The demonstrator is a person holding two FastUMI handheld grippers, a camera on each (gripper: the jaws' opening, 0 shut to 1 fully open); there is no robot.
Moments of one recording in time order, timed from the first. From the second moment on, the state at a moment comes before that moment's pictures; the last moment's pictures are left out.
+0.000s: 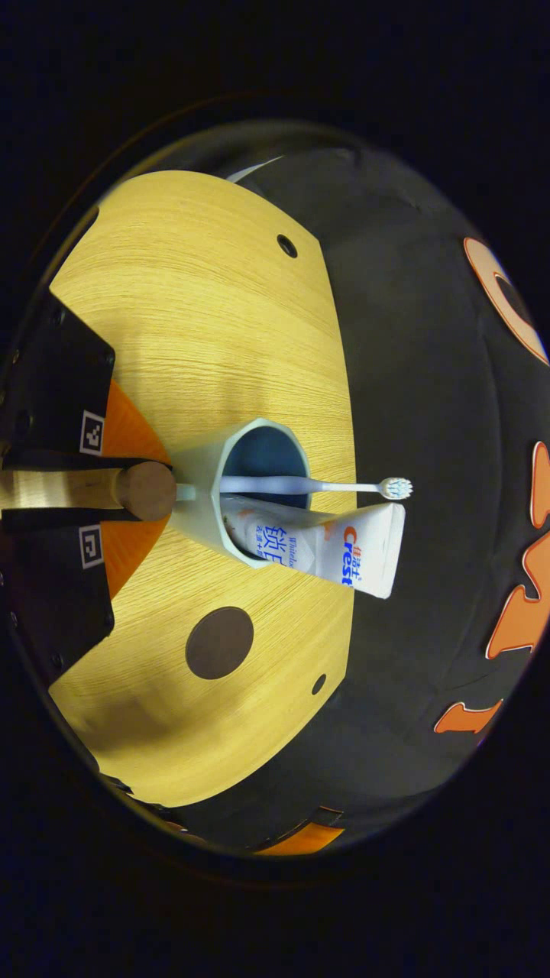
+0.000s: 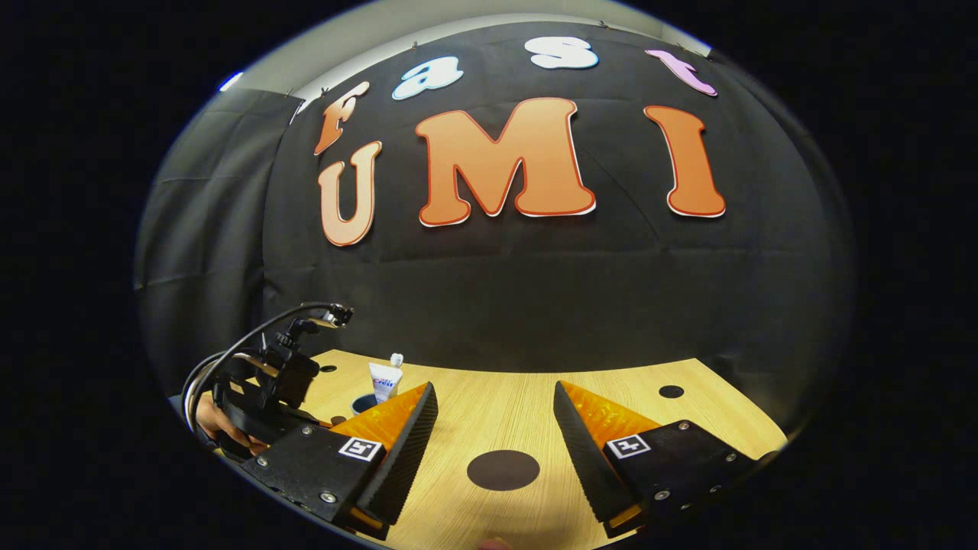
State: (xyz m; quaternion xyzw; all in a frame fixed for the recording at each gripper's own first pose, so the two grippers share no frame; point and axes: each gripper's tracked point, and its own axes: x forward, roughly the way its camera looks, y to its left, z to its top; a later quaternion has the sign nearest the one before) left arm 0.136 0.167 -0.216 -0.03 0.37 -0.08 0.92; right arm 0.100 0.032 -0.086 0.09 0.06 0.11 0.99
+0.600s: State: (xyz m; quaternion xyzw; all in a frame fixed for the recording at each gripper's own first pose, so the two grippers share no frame) left arm 0.132 0.175 -0.216 -0.01 0.40 -0.08 0.91; right arm 0.089 0.023 -0.082 0.10 0.06 0.10 0.99
